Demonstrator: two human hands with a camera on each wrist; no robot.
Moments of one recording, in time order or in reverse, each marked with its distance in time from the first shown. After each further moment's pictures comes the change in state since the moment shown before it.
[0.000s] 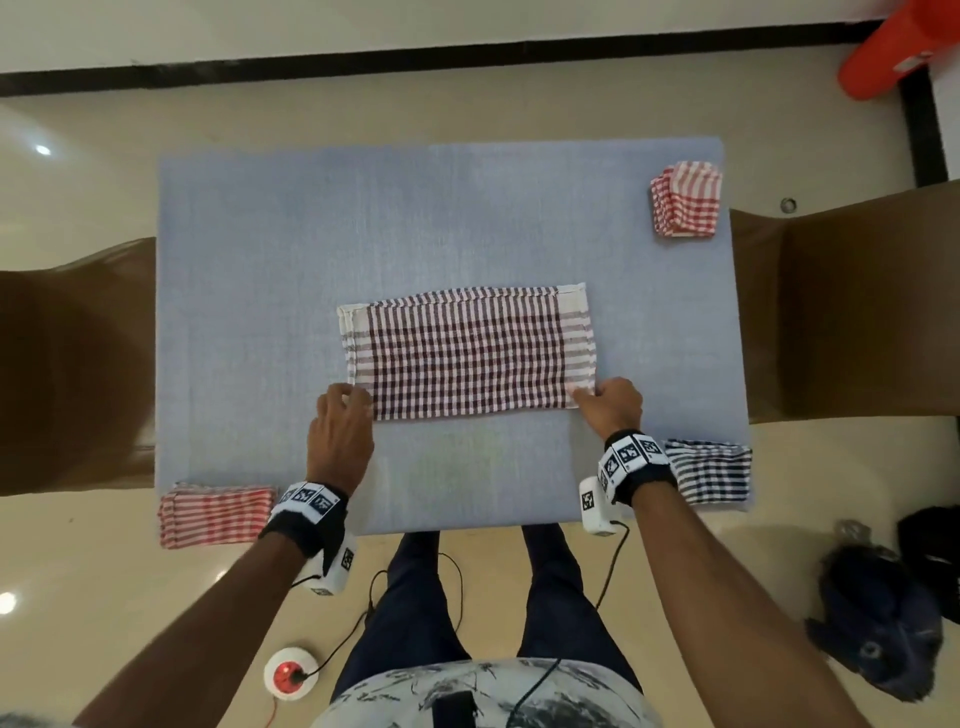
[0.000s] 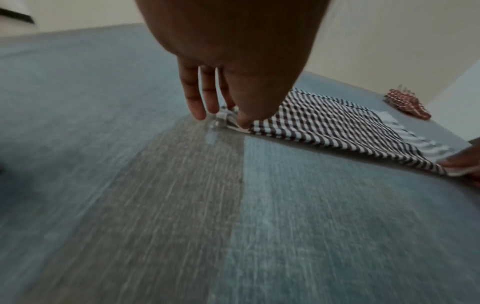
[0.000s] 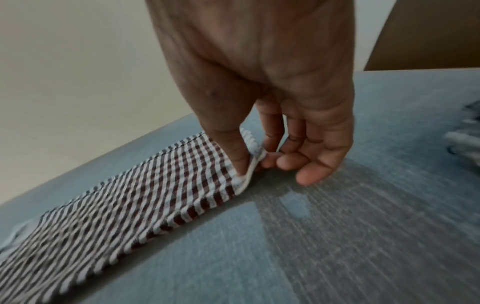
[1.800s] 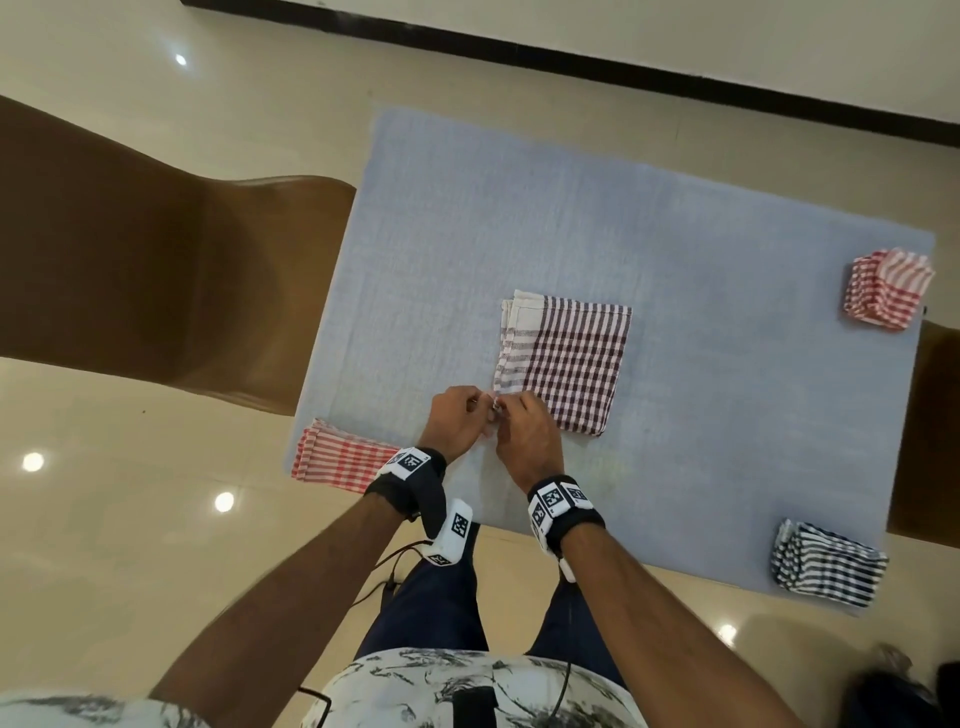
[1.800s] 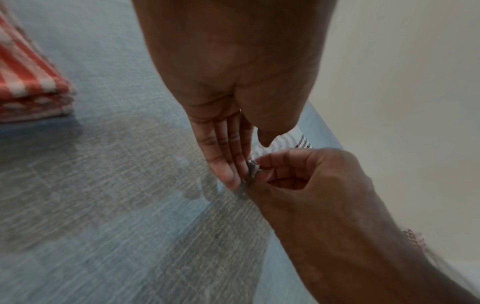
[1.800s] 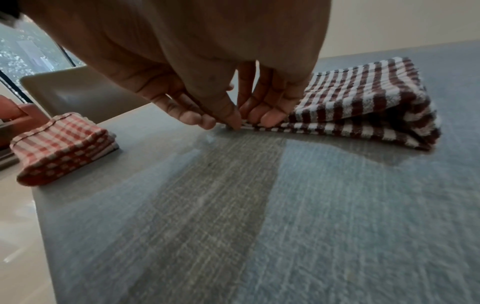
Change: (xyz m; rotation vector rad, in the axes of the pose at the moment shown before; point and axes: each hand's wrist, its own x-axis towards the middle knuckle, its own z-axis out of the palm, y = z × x) left_hand 0.007 -0.057 -0.018 -0.793 -0.191 -0.296; right_hand -0.160 -0.116 0.223 -0.350 -0.105 -0.942
